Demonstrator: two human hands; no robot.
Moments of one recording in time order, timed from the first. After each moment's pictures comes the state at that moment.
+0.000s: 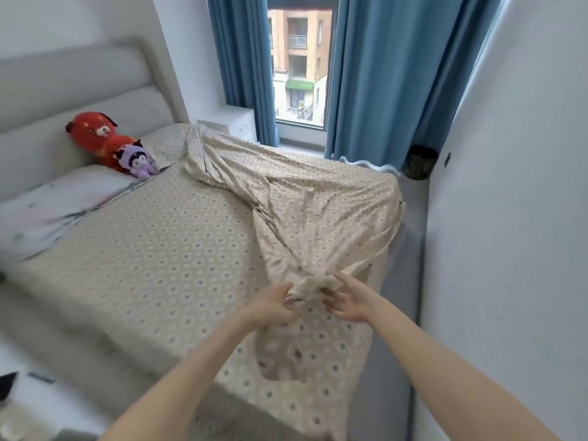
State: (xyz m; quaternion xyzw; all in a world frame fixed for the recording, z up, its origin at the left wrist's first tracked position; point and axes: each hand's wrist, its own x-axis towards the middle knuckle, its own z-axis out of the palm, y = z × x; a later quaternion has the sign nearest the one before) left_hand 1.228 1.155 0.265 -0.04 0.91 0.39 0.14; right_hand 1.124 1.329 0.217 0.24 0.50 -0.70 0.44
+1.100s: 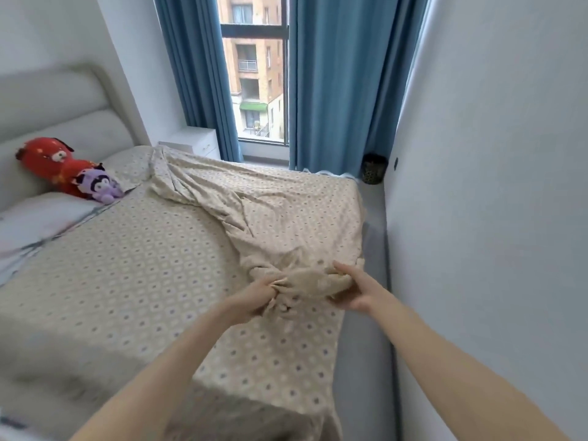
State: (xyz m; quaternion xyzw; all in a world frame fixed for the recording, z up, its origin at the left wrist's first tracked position) left_hand 1.290 1.140 0.294 -0.04 0.73 0.64 0.23; right_hand 1.222 1.354 0.277 0.26 0.40 -0.80 0.36
